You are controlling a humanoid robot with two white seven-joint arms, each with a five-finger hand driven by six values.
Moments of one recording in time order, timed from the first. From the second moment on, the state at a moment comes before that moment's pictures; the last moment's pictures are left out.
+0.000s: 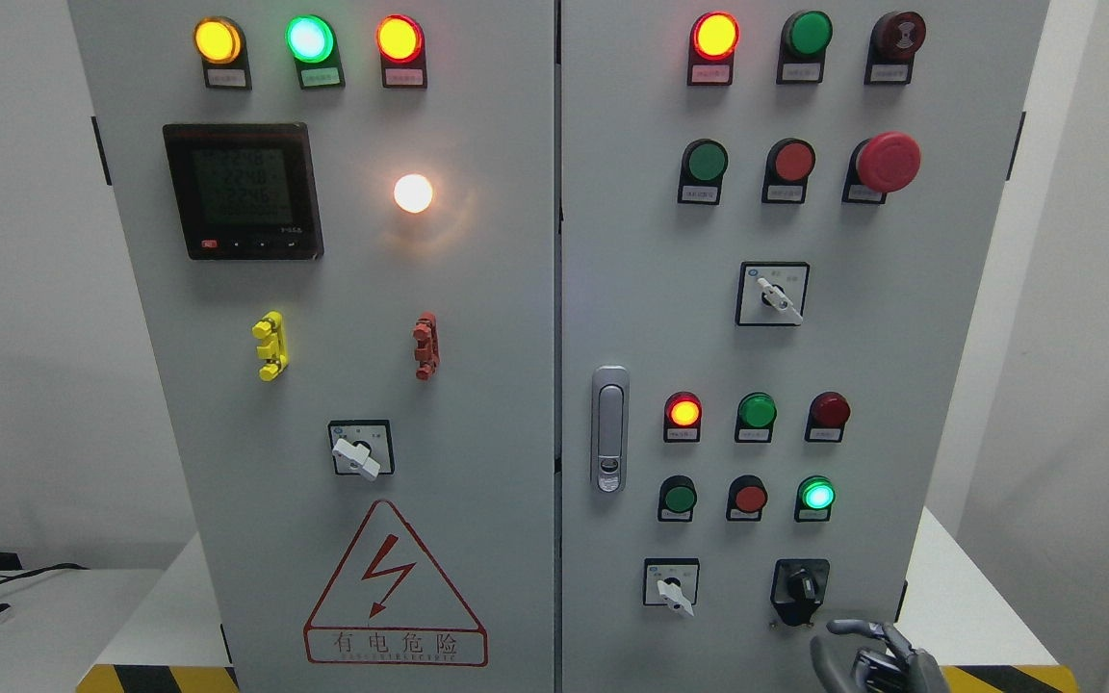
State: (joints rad) left arm -0.04 -0.09 0.08 0.06 0.00 -0.16 0.05; right arm -0.09 0.00 -0.12 -1.73 -0.01 0.16 0.01
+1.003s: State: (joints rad) left arm -0.04 -0.09 0.08 0.06 0.00 -0.16 0.05; right arm 0.13 0.00 -0.27 -1.89 -0.17 0.17 0.15
